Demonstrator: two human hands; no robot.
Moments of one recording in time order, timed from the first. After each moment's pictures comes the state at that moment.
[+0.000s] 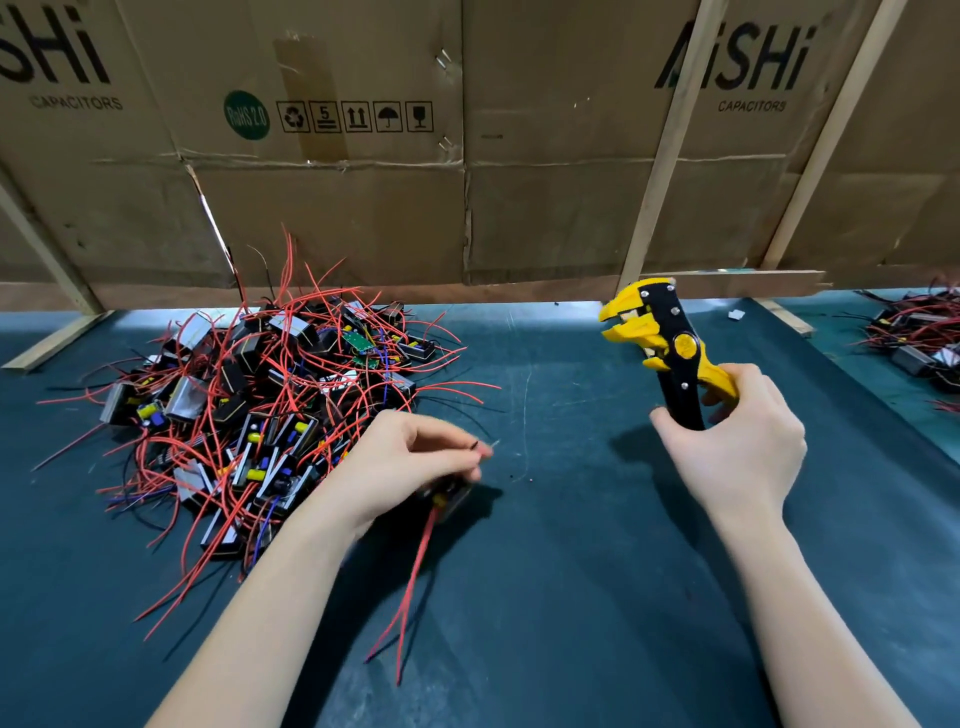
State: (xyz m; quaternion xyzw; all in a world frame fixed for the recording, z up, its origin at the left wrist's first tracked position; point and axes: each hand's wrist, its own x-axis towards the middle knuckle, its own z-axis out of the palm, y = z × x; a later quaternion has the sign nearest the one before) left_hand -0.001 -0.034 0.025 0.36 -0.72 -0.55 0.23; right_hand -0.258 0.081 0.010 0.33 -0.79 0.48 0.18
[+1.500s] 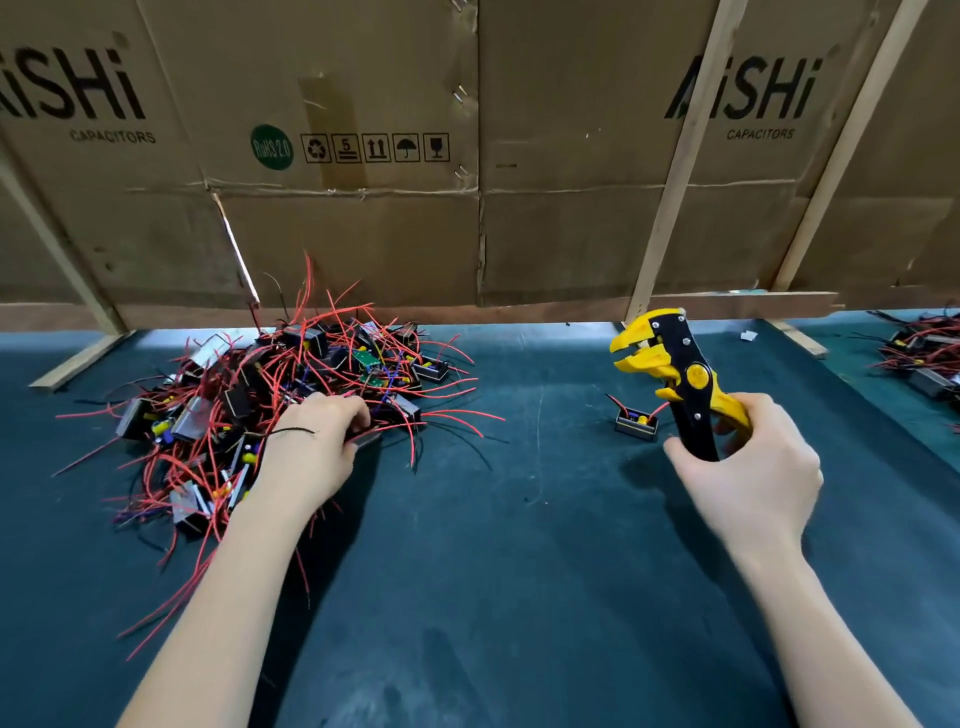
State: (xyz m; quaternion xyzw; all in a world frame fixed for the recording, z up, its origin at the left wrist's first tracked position) left_hand 0.052 -0.112 0.014 0.50 -0.85 0.00 0.15; right_hand -0.251 0.084 0.012 0.33 -0.79 0.48 0.16
